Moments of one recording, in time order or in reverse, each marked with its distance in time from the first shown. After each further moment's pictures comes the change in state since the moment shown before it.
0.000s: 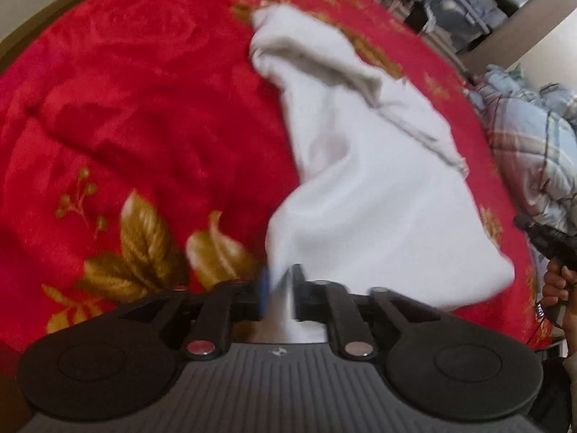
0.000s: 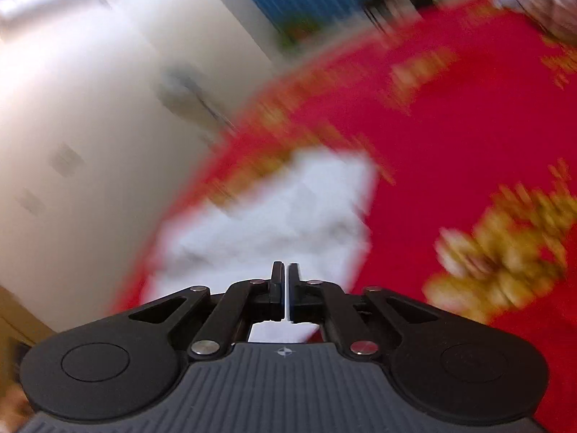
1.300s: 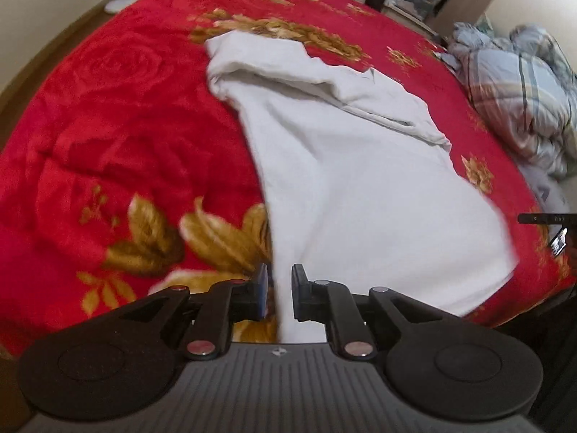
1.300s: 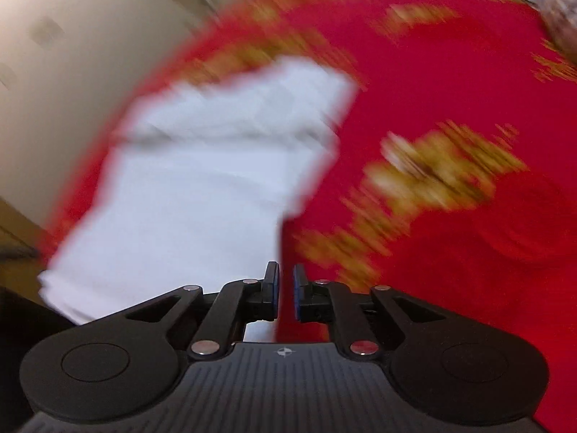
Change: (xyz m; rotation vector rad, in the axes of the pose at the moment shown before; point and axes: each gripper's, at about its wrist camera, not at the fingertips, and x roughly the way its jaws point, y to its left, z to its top) left arm -0.056 -0.048 -0.032 0.226 -0.029 0.038; right arm -0.055 0.022 -0.019 -0.216 0.314 -0.185
